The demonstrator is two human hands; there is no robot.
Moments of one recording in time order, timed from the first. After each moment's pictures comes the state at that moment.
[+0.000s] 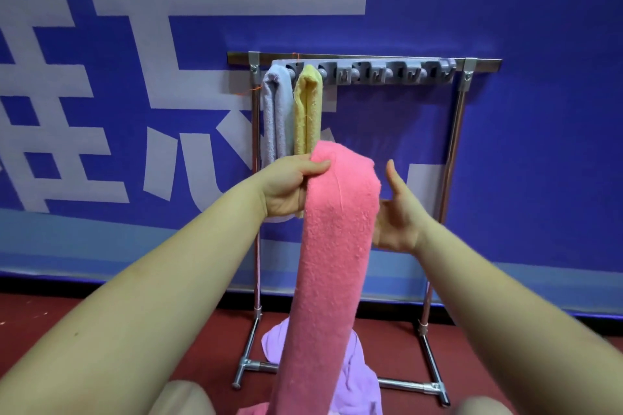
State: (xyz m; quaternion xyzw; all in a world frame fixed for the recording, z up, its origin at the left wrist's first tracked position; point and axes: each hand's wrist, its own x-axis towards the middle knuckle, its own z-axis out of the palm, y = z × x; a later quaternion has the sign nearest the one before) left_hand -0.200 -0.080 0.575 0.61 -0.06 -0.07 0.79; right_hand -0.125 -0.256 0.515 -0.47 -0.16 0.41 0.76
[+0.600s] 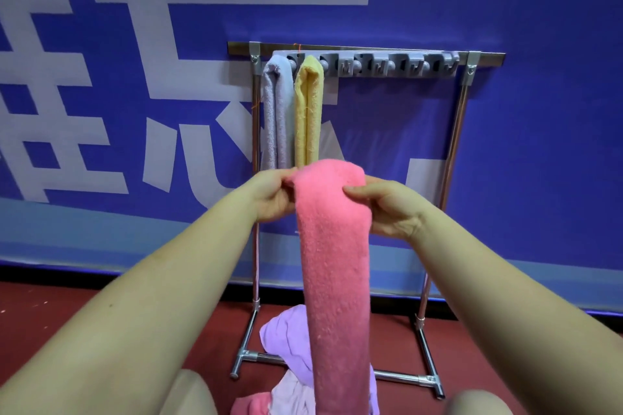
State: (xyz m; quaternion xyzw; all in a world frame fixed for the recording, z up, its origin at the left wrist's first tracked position) left_hand -0.188 -0.060 0.542 0.55 0.08 -0.02 0.83; right_hand -0.146 -0.245 0.532 -0.49 -0.28 0.38 0.73
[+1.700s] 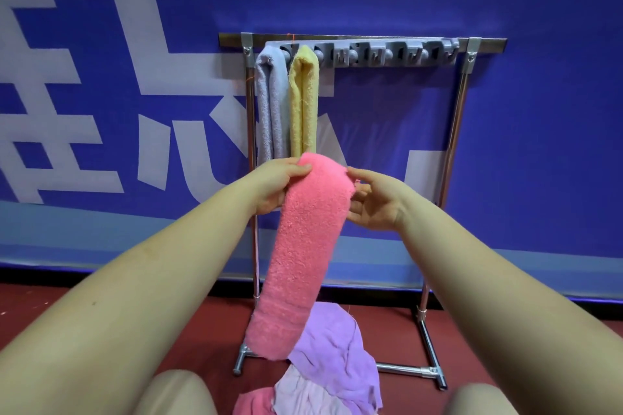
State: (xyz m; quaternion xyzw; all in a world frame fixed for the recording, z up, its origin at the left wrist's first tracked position) left_hand -0.178 -0.065 0.546 0.70 0.05 0.01 0.71; right_hand -0.117 -0.231 0.523 -0.56 -0.03 0.33 0.76
